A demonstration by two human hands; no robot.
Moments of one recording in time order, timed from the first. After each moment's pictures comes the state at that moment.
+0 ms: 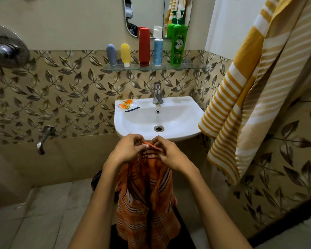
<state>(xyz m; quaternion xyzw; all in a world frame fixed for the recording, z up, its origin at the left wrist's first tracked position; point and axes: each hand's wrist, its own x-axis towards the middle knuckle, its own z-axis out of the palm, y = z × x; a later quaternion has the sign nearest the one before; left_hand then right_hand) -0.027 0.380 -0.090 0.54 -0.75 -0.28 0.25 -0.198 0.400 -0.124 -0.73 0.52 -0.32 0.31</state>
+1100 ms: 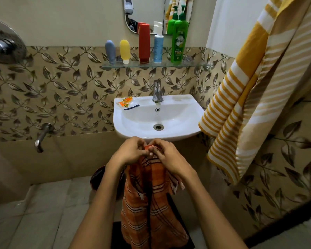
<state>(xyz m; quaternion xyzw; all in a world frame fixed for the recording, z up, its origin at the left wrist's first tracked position) -0.034 0.372 -0.104 0.53 -0.75 -0.34 0.20 -0.195 0.398 -0.131 -0.72 0.51 -0.35 0.31</state>
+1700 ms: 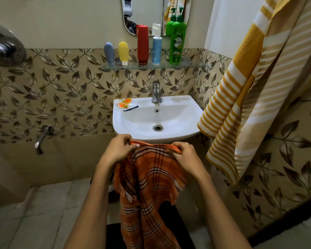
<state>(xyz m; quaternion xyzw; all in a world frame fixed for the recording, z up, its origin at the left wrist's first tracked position) -0.012 0.366 -0.106 0.58 -0.70 -0.31 0.29 -0.241 0.404 -0.142 -0.64 0.62 -0.37 0.27</state>
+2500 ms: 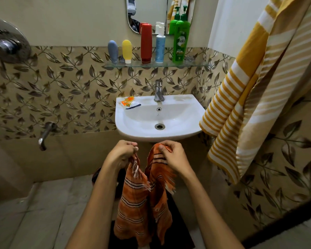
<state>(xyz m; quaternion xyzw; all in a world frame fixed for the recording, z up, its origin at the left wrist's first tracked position) -0.034 0.375 -0.113 0.64 -0.41 -0.55 0.35 -0.196 0.407 -0.142 -0.56 0.59 -0.45 0.37</state>
